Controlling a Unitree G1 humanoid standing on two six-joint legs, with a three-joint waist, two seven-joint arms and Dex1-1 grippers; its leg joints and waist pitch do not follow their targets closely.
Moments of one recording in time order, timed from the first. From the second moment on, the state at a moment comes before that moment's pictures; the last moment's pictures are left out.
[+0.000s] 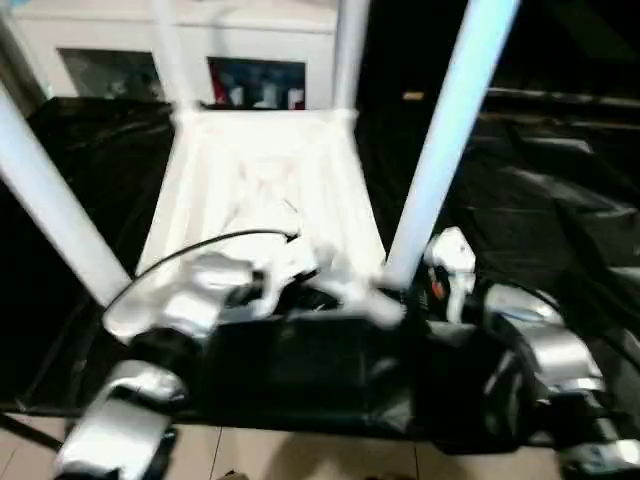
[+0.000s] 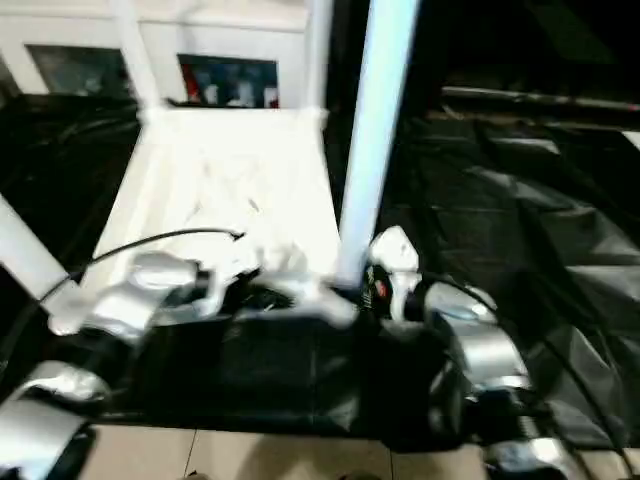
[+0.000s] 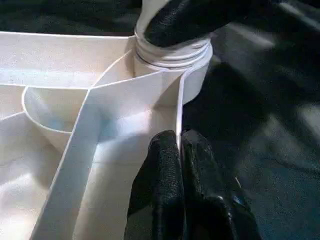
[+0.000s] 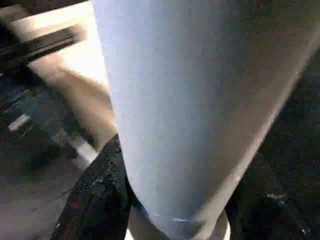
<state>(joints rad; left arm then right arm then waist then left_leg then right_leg) -0.66 0.19 -0.24 0.78 0.06 0.02 -1.06 -0.35 -0.25 0.05 0.37 0.15 0.19 0.72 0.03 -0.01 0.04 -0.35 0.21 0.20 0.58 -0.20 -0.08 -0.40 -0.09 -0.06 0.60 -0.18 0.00</state>
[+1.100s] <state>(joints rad) -0.62 0.22 -0.22 0.73 0.01 0.02 -1.20 -0.32 -0.34 0.11 0.30 0.13 0.16 0.88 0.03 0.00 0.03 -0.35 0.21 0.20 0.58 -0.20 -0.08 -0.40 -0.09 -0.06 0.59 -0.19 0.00</state>
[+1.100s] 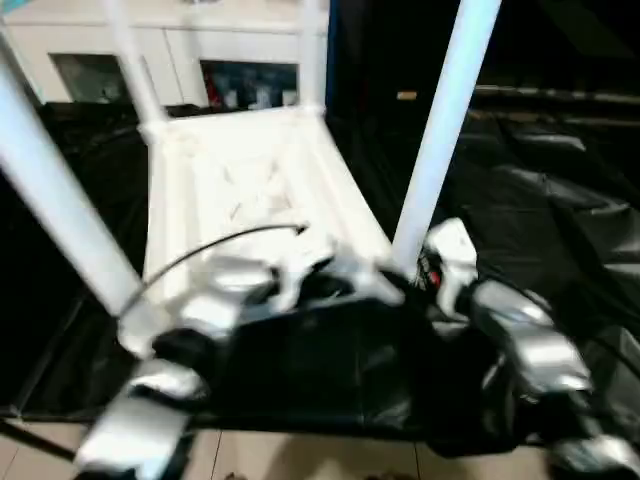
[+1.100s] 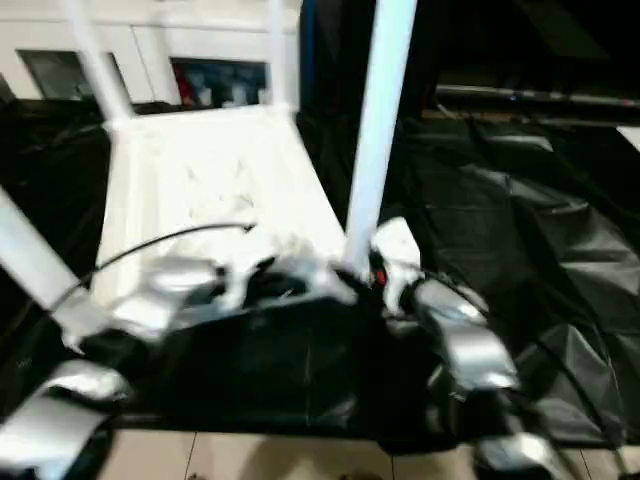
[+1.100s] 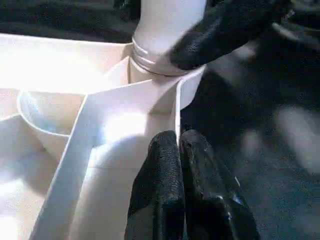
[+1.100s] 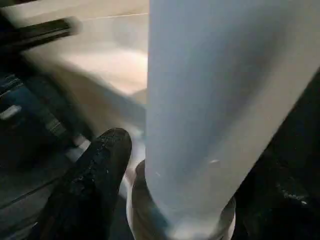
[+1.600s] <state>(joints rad) -0.58 0.34 -0.26 0.64 -0.03 0.01 -1.39 -0.29 -0.45 0.17 0.23 0.20 0.19 1.12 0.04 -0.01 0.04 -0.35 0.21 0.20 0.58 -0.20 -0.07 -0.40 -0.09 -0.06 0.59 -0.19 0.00</state>
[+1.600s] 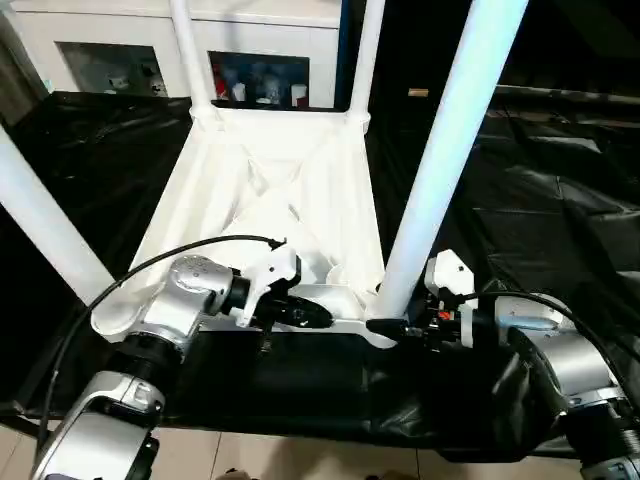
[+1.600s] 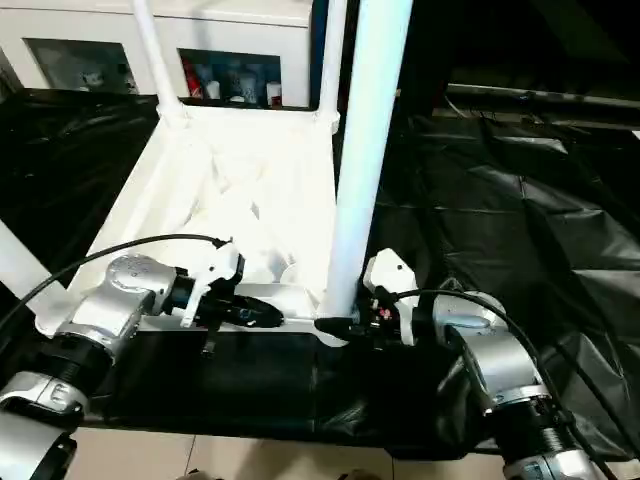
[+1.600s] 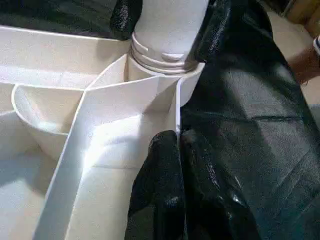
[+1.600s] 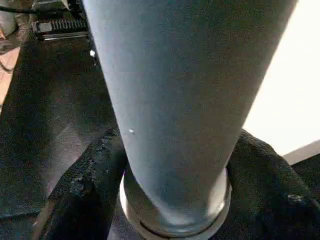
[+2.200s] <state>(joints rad) -0.59 0.34 -0.28 0.62 -0.01 0.04 -1.34 -0.31 -0.45 0.18 0.24 0.19 0.18 1.12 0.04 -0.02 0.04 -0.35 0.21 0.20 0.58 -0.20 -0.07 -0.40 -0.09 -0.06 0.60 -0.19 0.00</state>
